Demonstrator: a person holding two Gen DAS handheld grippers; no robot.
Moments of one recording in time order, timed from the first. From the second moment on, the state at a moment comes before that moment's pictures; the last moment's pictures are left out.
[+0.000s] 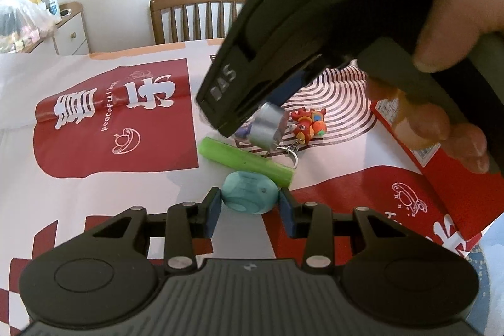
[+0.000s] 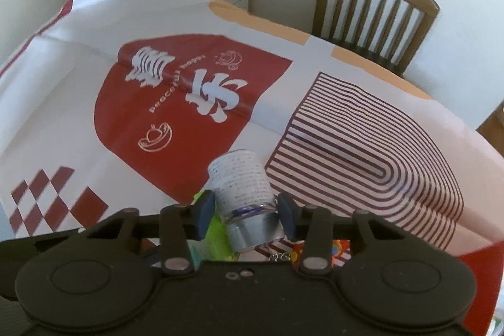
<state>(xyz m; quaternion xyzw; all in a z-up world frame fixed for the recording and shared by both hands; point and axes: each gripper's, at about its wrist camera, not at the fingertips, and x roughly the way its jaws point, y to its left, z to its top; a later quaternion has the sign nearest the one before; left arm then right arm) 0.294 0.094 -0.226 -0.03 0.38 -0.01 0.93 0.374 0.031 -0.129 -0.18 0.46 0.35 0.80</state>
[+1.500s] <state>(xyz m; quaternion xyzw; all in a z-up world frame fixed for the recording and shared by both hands) 0.233 -0.033 -0.079 0.02 0.35 -0.04 0.94 0.282 -0.221 -0.007 -0.02 0.41 0.29 0.87</state>
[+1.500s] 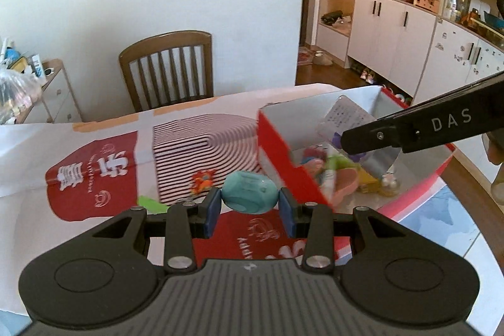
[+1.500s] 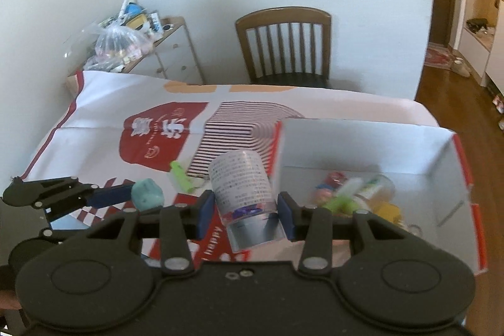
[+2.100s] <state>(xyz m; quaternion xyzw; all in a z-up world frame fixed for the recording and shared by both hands) 0.272 -0.139 -0.097 0.04 0.37 -0.07 0.93 0.310 -0.338 -0.027 -0.01 0.42 0.23 0.88</state>
